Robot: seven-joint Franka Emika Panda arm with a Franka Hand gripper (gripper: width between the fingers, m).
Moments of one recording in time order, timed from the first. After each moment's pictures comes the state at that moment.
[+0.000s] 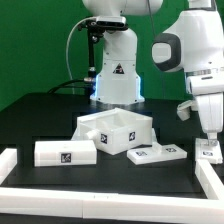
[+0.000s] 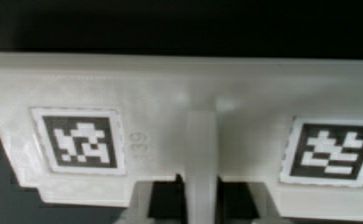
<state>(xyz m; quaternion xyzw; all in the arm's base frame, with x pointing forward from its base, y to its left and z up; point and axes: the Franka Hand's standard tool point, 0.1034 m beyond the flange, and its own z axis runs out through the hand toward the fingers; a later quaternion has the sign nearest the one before) 0.415 0.205 0.019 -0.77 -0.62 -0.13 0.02</state>
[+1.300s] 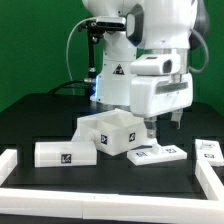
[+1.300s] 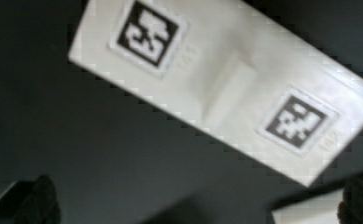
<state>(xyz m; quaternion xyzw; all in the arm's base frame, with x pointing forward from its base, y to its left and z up) 0.461 0.078 0.054 -0.89 -0.44 -0.07 -0.01</state>
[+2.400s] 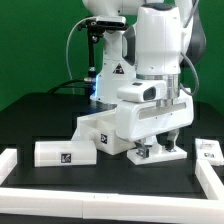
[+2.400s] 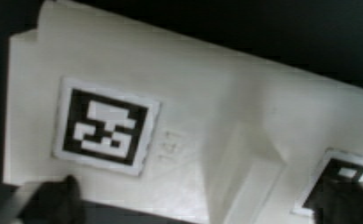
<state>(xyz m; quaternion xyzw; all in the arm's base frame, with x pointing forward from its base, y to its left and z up) 0.459 0.074 0.012 -0.94 -0.35 -0.05 0.02</state>
